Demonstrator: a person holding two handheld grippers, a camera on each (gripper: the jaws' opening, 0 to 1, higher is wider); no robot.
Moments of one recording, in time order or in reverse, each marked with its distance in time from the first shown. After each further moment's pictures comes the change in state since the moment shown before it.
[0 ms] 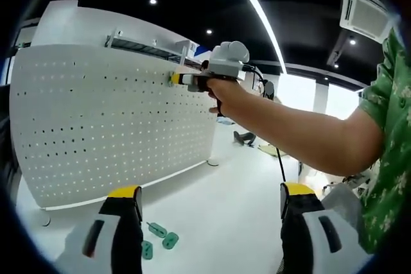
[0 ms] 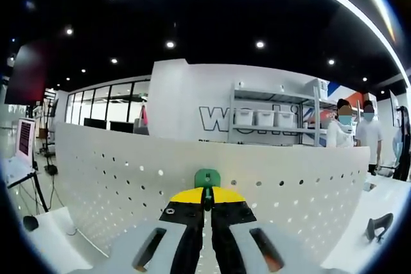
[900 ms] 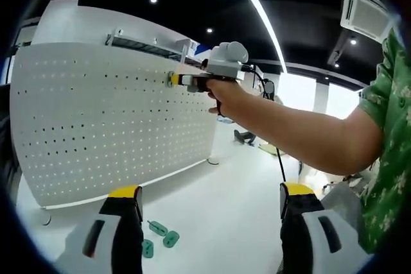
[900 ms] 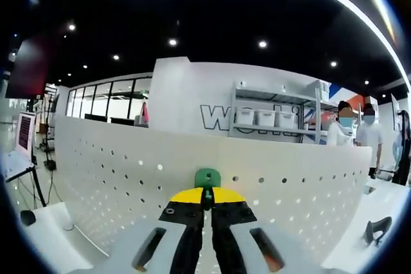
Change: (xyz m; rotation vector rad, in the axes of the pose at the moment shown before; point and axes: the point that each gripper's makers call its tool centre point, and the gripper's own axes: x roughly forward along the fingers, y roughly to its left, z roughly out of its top) left arm -0.001 0.001 -0.003 -0.003 0.009 0.003; right arm 0.001 0.001 -0.007 -0.024 0.008 0.004
